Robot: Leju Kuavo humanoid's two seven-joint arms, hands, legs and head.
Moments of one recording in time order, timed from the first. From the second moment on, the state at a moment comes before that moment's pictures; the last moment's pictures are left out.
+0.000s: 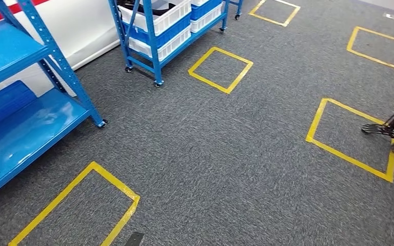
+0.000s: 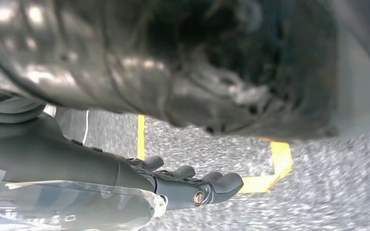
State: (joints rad) left arm -0.20 -0.07 -1.22 -0.21 0.77 0.30 0.13; right arm -0.10 0.06 0.97 -0.25 -0.15 -0.04 0.21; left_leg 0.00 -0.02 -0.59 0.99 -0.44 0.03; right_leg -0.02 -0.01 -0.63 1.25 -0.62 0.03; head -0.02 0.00
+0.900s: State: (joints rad) left arm -0.18 -0.06 -1.24 -0.21 0.78 0.30 0.13; right arm -0.11 0.07 0.98 -0.25 -0.20 -0.01 0.22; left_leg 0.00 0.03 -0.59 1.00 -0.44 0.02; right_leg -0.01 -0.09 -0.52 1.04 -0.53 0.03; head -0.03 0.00
